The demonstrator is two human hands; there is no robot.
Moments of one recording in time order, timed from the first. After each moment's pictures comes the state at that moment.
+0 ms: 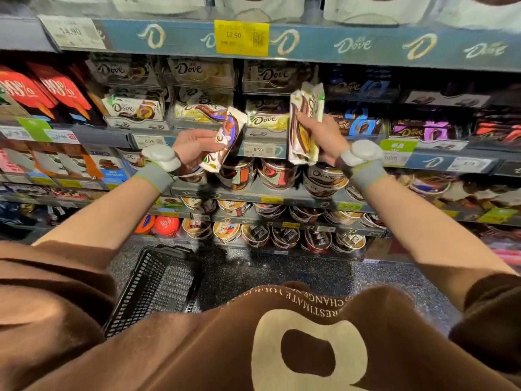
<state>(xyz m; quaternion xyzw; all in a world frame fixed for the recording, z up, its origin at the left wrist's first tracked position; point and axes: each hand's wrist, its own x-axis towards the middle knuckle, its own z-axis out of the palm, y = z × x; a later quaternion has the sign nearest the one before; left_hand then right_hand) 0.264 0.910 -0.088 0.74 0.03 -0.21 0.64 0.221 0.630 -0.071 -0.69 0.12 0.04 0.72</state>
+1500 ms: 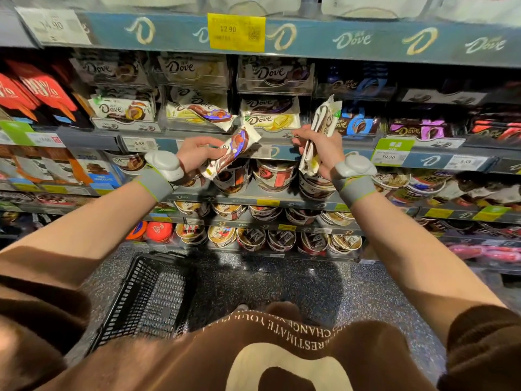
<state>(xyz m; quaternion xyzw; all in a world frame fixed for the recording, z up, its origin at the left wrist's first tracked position) 0.264 0.898 -0.104 0.81 0.01 -0.20 0.55 0.212 0.631 -0.102 -0.56 0.24 -0.06 0.79</state>
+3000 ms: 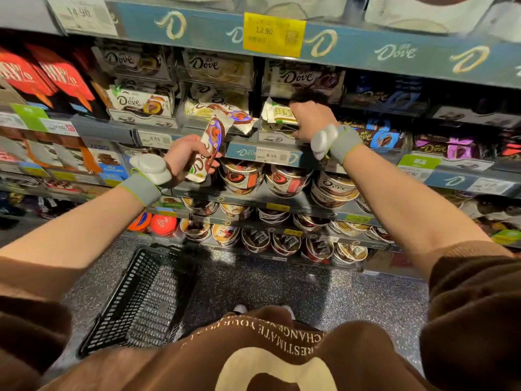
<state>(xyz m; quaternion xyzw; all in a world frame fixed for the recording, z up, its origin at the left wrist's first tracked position) 0.275 0.943 -0.104 0.67 0.08 -0.24 0.70 0.309 0.659 -0.075 -1.00 -0.08 0.03 -0.03</state>
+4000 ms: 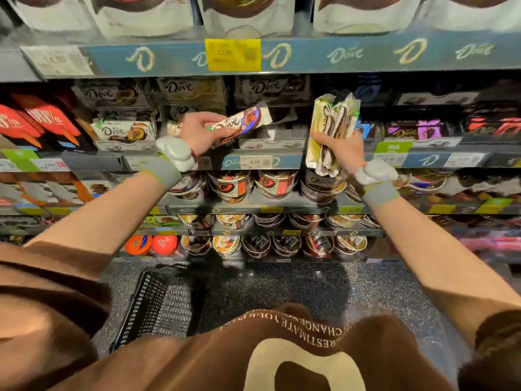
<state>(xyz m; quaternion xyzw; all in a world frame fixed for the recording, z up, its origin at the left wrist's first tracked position) 0.294 0.871 -0.054 0.84 -0.09 -0.04 0.54 0.193 0.607 -0.074 -0.70 0.23 -0.13 0.66</state>
